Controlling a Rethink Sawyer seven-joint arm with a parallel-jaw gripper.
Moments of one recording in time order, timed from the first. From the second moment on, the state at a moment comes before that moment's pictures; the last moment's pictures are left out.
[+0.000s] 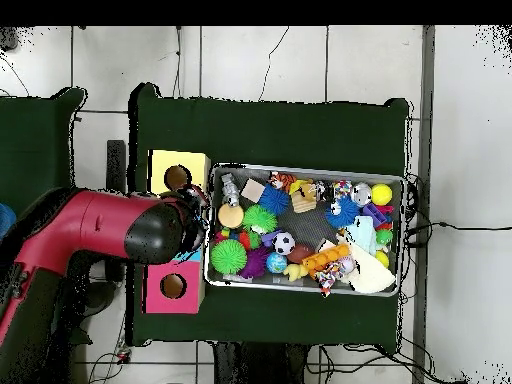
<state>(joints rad) 0.69 -0.05 -0.99 1.02 -1.91 -0.91 3.96</state>
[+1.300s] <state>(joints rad) 0.67 -0.06 -0.94 1.02 -1.89 -0.90 3.93</state>
